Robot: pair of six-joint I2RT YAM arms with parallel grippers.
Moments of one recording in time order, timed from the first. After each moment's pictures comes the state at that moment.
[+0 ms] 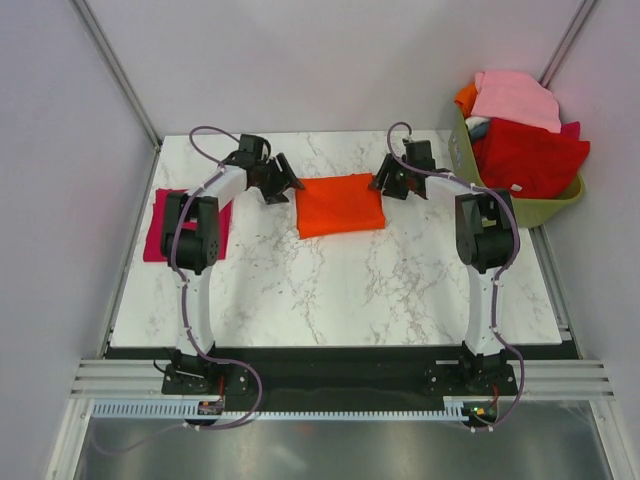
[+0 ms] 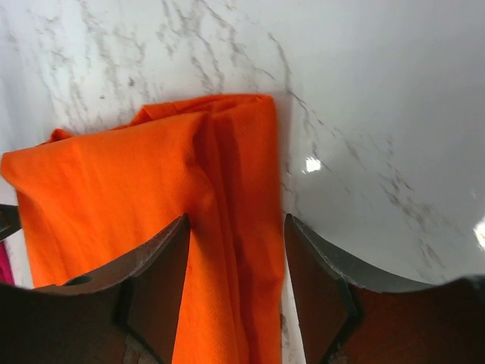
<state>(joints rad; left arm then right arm) -0.19 2.22 1.71 -0.39 0.39 -0.66 0.19 2.21 1.57 -0.11 -0.28 0.55</state>
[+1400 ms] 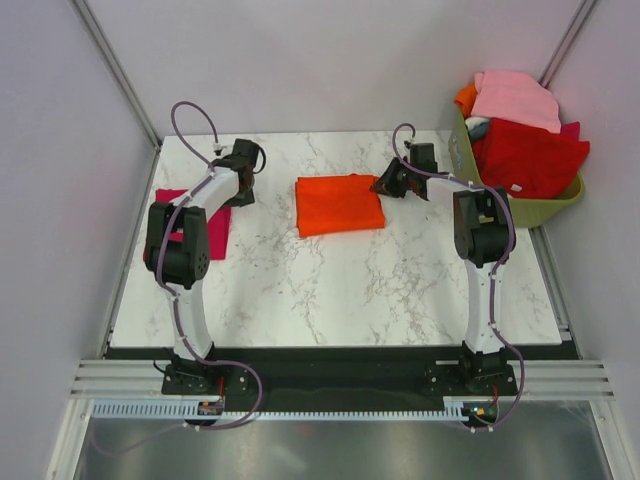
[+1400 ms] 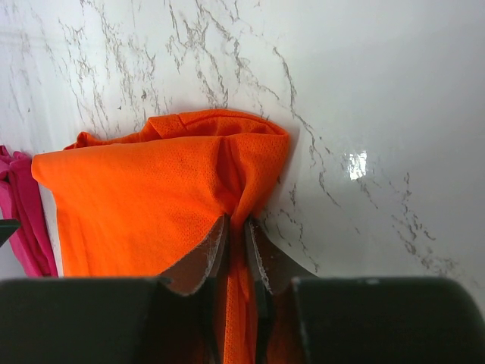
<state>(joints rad) -0.20 2.03 1.58 -0.66 -0.52 -0.40 0.16 2.31 1.61 -0.01 -0.43 0.63</state>
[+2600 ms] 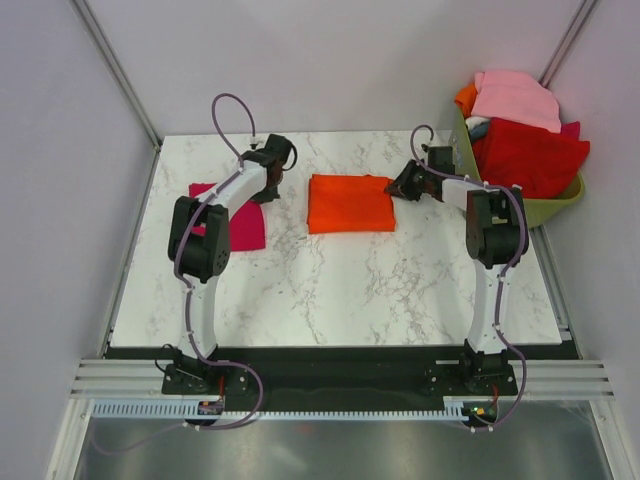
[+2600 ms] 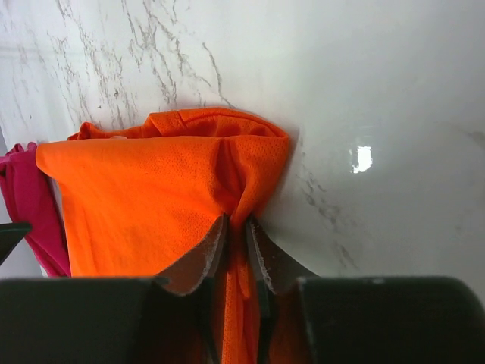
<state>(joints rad) -0.32 2.17 1.77 -0.77 -0.53 -0.35 0.08 2.27 1.54 -0.01 -0.48 0.63</state>
